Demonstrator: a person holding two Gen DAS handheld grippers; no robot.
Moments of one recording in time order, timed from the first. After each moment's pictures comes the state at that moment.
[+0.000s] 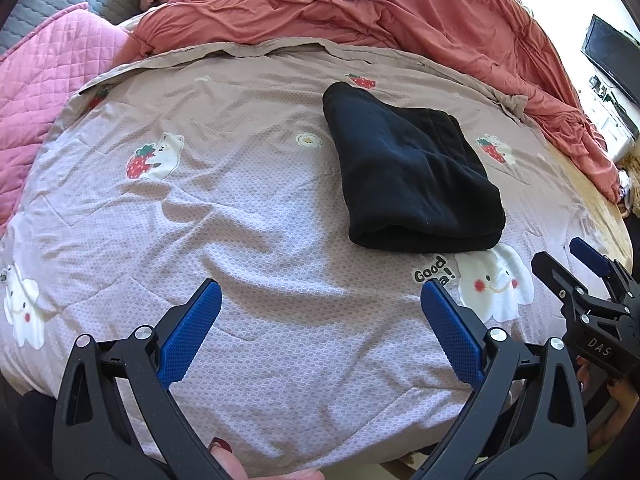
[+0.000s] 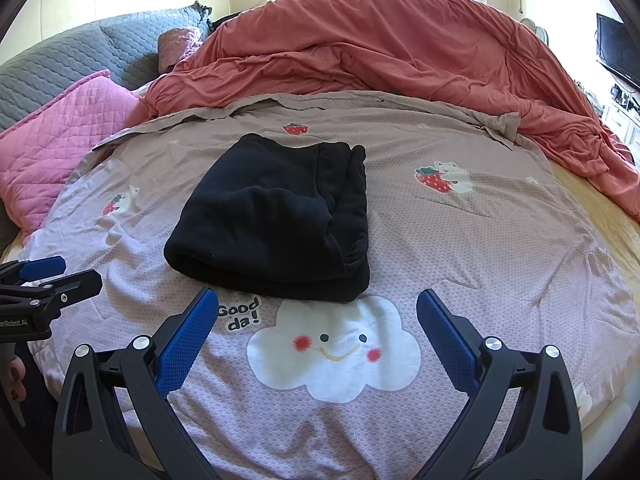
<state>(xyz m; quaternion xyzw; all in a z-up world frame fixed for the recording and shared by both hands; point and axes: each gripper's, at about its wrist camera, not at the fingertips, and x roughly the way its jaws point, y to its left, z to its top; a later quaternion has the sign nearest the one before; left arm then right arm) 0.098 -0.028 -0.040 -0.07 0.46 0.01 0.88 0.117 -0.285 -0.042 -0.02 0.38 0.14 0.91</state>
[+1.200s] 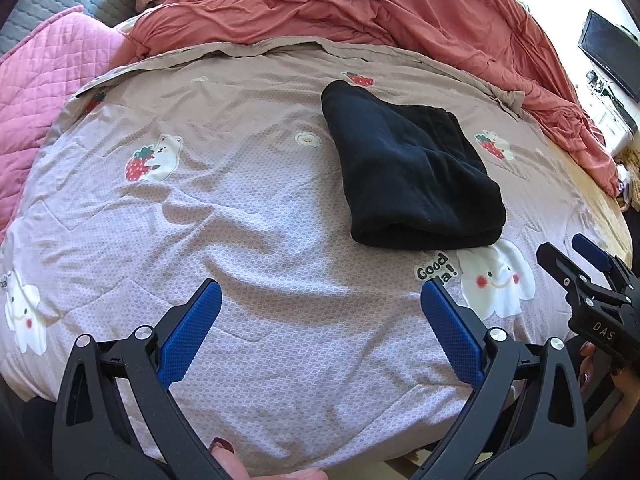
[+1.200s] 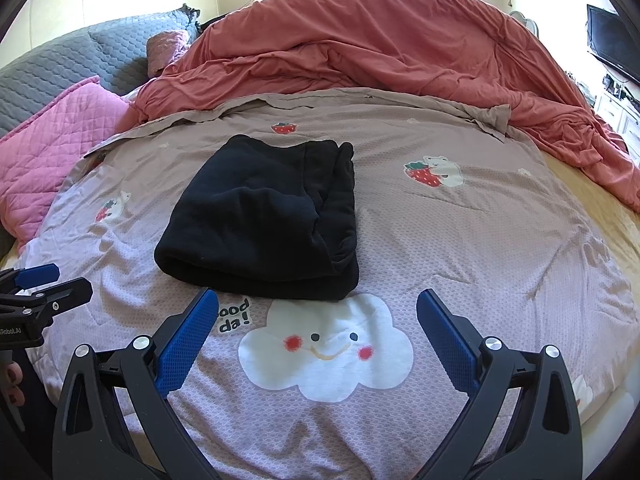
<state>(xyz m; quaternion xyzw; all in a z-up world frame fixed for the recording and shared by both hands) 0.099 -0.028 -0.040 -0.07 0.47 0.01 0.88 0.121 -0.308 -0.044 -0.01 0.38 0.13 0.91</state>
